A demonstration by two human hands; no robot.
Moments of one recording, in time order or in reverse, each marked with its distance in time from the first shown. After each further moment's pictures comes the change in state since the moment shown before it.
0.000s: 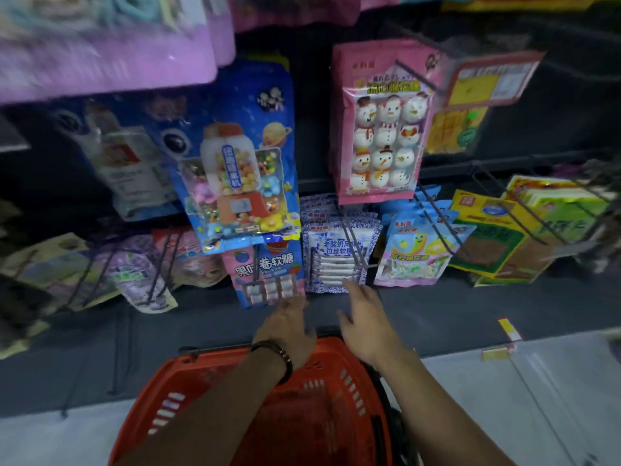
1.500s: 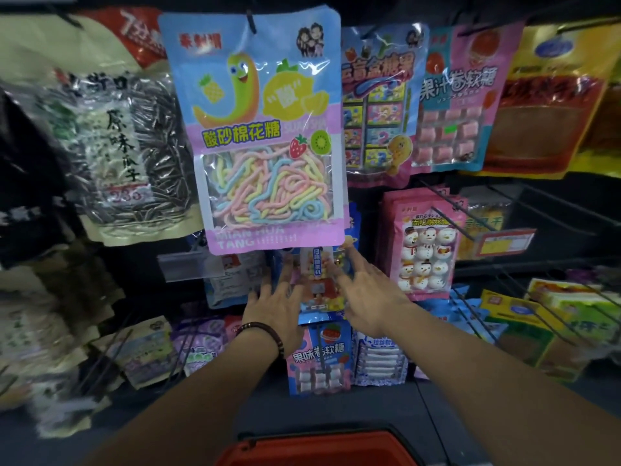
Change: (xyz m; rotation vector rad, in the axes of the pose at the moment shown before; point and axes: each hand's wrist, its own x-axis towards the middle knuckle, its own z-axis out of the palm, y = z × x) left_hand -0.023 -0.008 -0.244 0.635 0.244 0.095; right_hand 0.037 -0.244 -0.131 -0.784 0.040 -0.427
